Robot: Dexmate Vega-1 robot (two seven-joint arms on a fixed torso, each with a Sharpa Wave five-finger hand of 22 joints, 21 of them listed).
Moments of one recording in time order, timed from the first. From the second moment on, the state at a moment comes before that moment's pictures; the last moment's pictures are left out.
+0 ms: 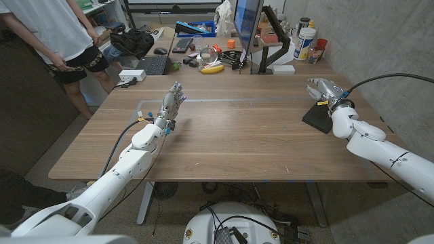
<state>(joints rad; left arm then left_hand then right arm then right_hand) 0.85 0.53 0.38 -1.31 -0.62 -0.30 -0.04 0.01 0.06 0.33 0.18 0.22 -0.17 -0.07 0.18 0.17 -0.17 -0.11 0.19 0.17 -0.17 -0.03 0.18 0.18 -0.17 -0.03 0.42 0.20 -0.83 -0.94 -0.50 -1.65 -0.33 -0.34 -0.35 0.35 0.17 0.51 -0.03 0.18 0.33 -0.05 0.19 0.19 0.27 -0.01 0.21 0.18 0.15 -0.04 0.19 0.17 0.00 -0.03 0.68 0.18</state>
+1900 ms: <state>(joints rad) 0.85 0.53 0.38 -1.30 -0.63 -0.30 -0.04 0.01 0.06 0.32 0.18 0.22 -0.17 -0.07 0.18 0.17 -0.17 -0.11 0.19 0.17 -0.17 -0.03 0.18 0.18 -0.17 -0.03 0.42 0.20 -0.81 -0.94 -0.56 -1.64 -0.36 -0.41 -0.29 0.36 0.18 0.50 -0.04 0.18 0.33 -0.05 0.19 0.19 0.27 -0.01 0.21 0.18 0.16 -0.04 0.19 0.17 0.01 -0.04 0.67 0.18</state>
